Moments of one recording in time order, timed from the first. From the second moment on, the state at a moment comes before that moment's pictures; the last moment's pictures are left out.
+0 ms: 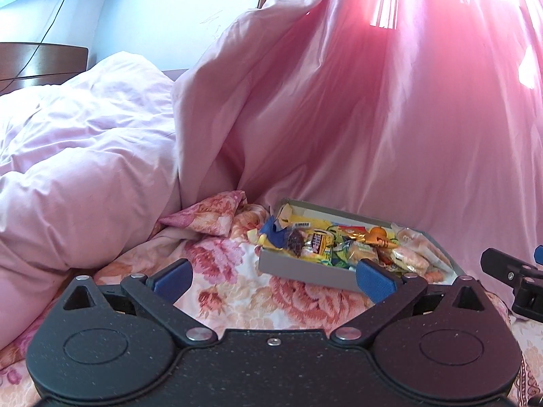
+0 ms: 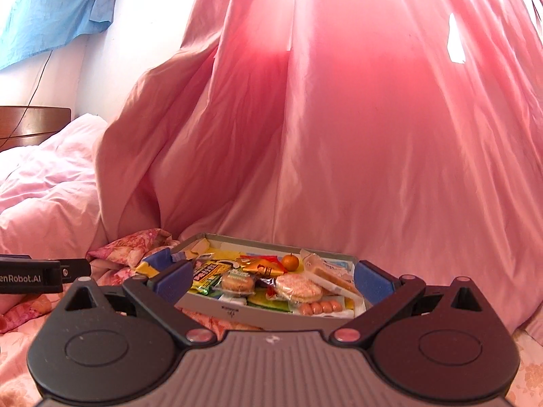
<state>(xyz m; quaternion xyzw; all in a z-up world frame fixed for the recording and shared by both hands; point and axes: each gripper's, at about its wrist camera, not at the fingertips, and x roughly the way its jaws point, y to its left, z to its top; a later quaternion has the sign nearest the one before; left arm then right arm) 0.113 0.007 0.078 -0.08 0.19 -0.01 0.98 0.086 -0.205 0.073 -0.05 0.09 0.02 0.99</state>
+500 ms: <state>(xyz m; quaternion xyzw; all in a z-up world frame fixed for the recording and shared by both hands) 0.066 0.012 0.057 -0.04 0.22 -0.03 0.97 0.031 -0.209 0.046 -0.03 0.12 0.02 0.99</state>
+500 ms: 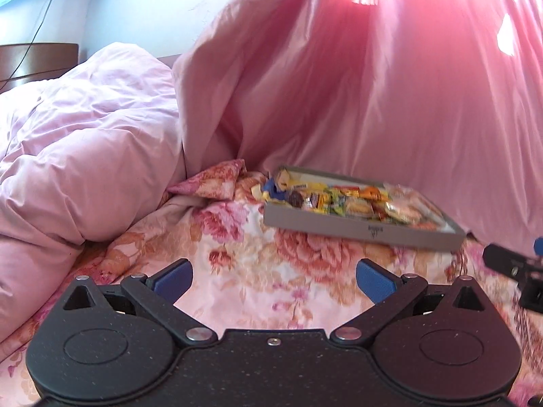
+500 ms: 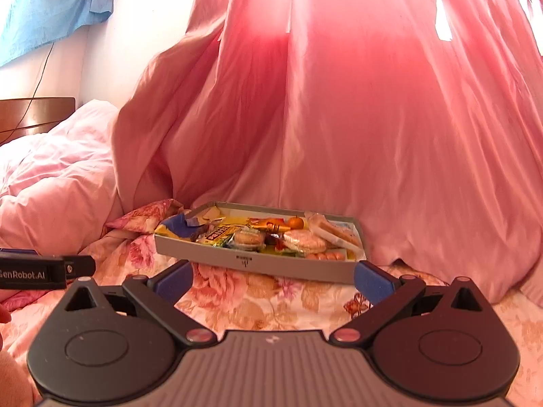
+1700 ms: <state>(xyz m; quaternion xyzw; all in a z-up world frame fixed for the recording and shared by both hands) 0.052 0.011 0.033 -0.02 0.26 -0.04 0.96 0.017 -0.214 0.012 0.01 0.17 0.01 0.99</state>
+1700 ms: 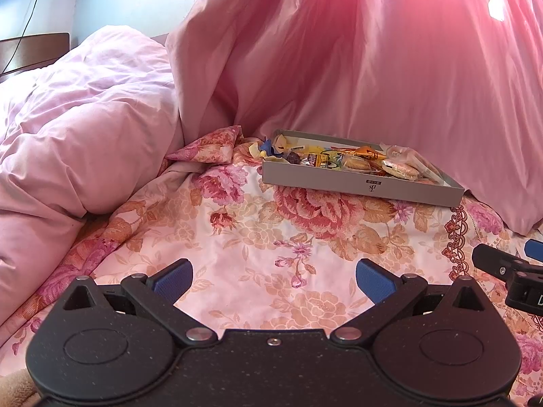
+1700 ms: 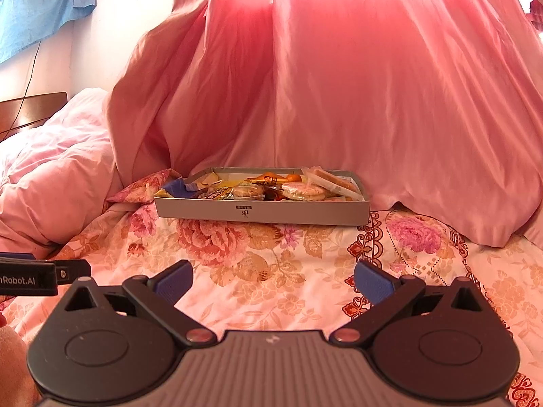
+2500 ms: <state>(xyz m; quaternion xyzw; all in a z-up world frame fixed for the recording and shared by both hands) 0.051 0.004 0.035 0.00 0.27 -0.05 0.96 0.016 -0.210 0.011 0.00 0.17 0.02 0.99</state>
